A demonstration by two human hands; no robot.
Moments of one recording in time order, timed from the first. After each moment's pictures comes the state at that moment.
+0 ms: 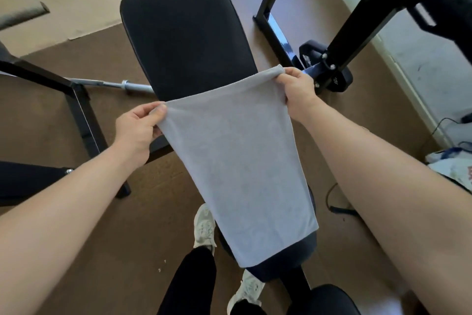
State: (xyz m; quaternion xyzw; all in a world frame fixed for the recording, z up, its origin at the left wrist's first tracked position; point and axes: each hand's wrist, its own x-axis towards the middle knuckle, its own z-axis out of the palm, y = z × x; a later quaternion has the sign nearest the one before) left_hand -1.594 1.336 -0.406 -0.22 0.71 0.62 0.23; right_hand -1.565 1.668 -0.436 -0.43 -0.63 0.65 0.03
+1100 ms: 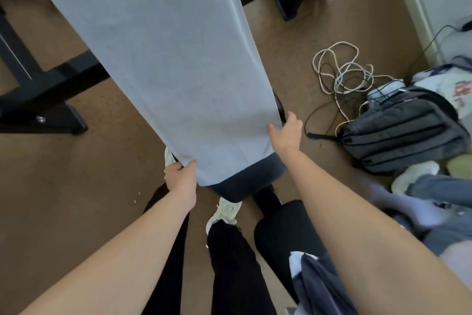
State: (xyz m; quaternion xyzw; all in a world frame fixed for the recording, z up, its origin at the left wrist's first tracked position) left_hand -1.262 1.392 -0.585 -0.48 0.67 0.45 0.33; right_hand -1.234 1.642 -0.598 -0.55 -0.75 0.34 -0.16
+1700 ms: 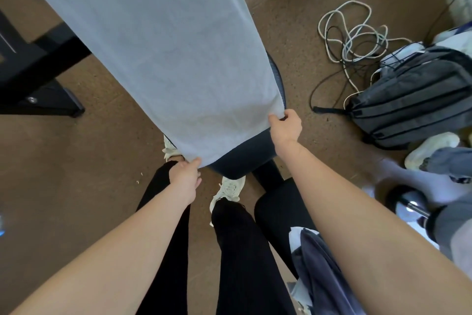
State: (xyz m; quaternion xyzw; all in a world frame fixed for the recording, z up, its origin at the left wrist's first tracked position) left_hand -1.205 1.383 -0.615 -0.52 0.64 0.40 0.40; right_hand -1.176 1.623 -0.621 -0.64 -0.63 0.44 -0.07
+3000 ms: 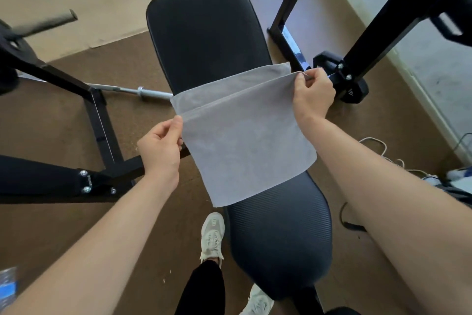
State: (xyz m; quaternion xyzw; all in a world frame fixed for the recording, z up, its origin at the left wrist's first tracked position) left_hand -1.547 1.346 -0.416 -0.24 0.73 0.64 0.08; right_hand -1.558 1.629 -0.424 -0.41 -0.80 0.38 0.21
